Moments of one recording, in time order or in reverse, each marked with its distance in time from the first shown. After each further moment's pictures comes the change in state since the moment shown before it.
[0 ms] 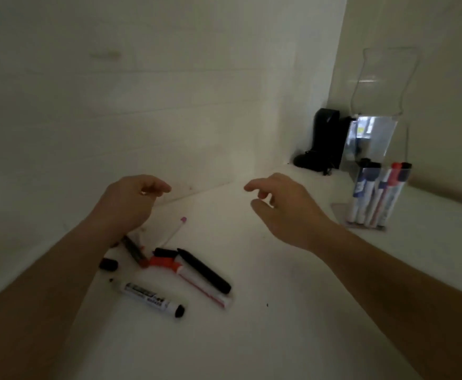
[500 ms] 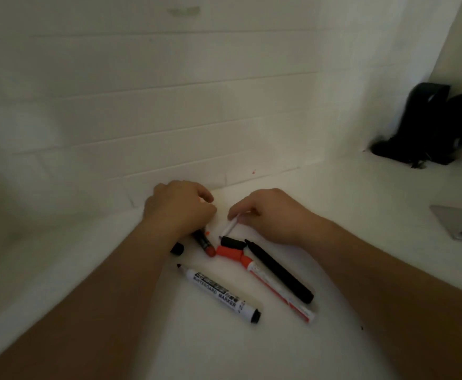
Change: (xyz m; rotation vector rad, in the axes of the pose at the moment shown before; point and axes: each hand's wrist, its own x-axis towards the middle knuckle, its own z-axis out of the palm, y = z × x) left_hand 0.000 -0.050 0.001 0.396 -0.086 -0.207; right_hand 0.061 -0.052 0.129 0.030 -0.477 -0.190
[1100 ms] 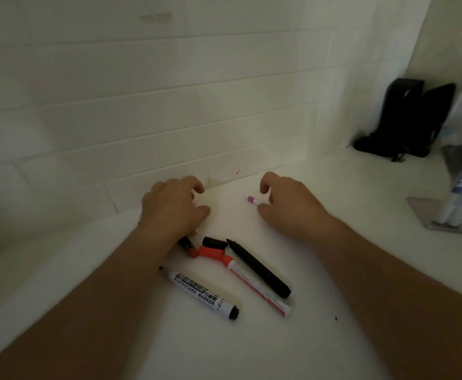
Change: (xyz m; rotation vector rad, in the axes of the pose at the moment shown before) left_hand 0.001 0.016 0.014 0.038 0.104 0.107; right_hand -0.028 0.027 -0.025 -0.070 0.232 0.323
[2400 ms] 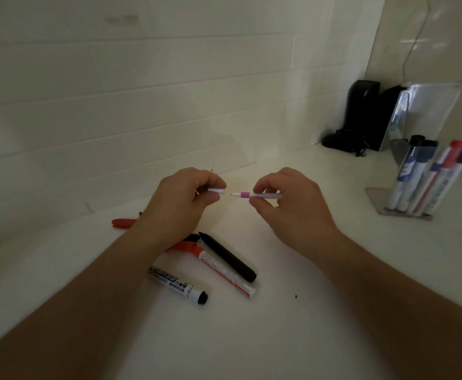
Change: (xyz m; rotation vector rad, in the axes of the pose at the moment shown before) left_hand -0.034 0.054 -0.010 -0.373 0.048 0.411; right_hand -0.069 0.009 -0.034 0.101 0.356 -0.081
